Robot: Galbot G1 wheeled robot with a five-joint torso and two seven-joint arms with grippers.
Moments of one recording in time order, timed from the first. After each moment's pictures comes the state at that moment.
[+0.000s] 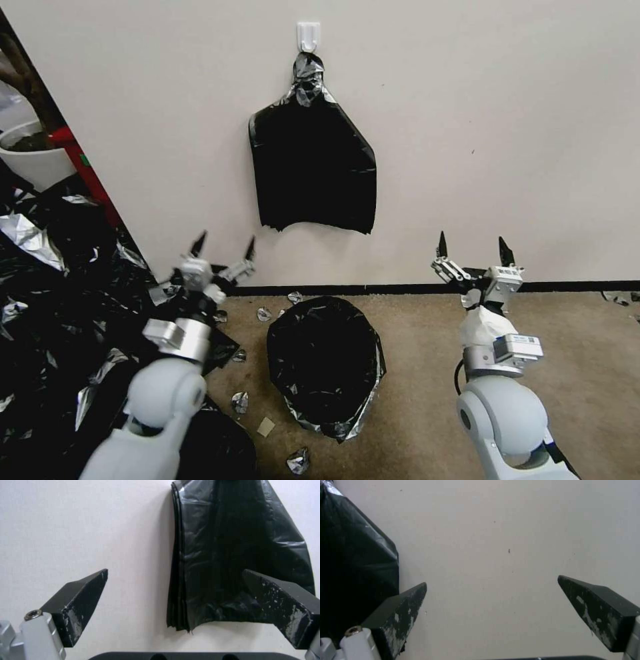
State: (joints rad) left arm 1.31 -1.21 -0.52 -2.02 -0.38 -0.08 0.02; right arm -1.41 1.40 0.48 2.13 0.09 0.07 0.26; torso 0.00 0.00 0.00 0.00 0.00
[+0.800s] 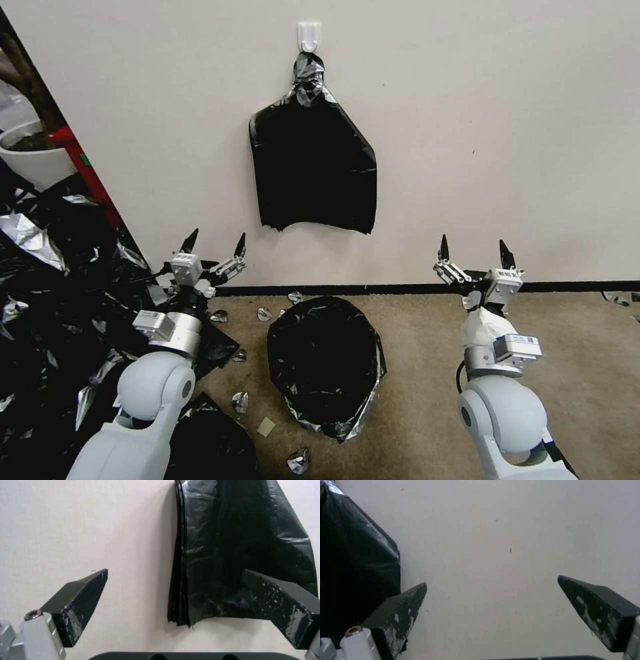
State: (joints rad) left arm 1.31 -1.21 -0.52 -2.02 -0.39 -0.06 0.01; right arm -1.41 1.40 0.48 2.13 0.09 0.07 0.26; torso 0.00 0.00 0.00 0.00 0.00
